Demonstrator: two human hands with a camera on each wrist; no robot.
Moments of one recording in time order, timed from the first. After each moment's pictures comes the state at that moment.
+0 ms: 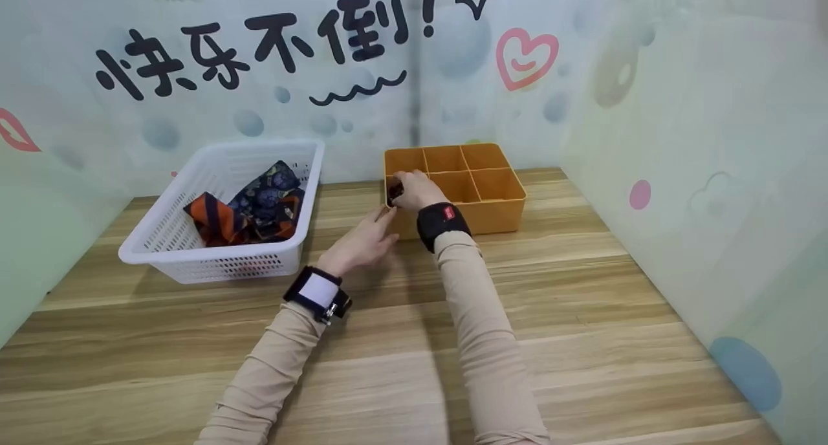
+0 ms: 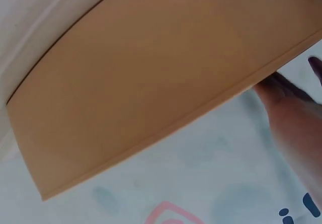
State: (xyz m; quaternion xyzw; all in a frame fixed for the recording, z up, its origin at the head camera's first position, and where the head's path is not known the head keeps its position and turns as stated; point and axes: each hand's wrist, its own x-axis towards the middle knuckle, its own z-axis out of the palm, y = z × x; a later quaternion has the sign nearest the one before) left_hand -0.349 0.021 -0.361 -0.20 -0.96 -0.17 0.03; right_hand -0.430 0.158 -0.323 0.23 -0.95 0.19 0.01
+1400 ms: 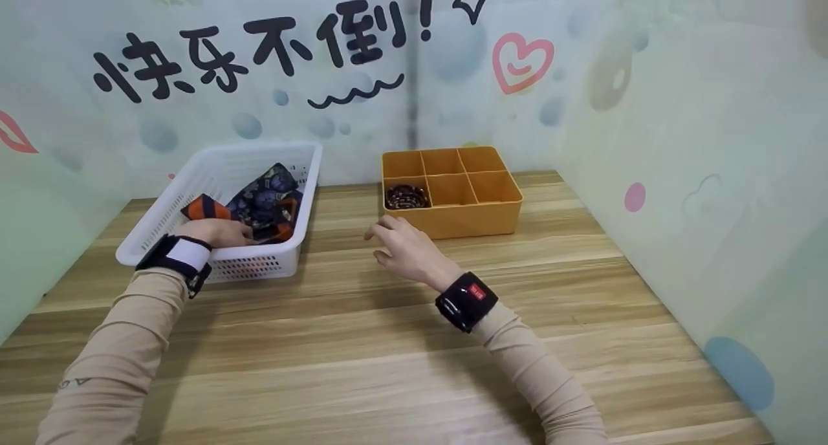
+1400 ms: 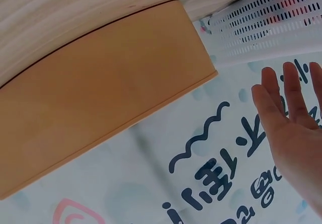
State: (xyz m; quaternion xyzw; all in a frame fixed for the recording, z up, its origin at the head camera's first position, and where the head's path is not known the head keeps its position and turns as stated) left_hand -0.352 -0.184 -0.315 -0.03 -0.98 -0.02 -0.19; right_hand -0.323 0.157 -0.358 0.43 -0.86 0.19 0.20
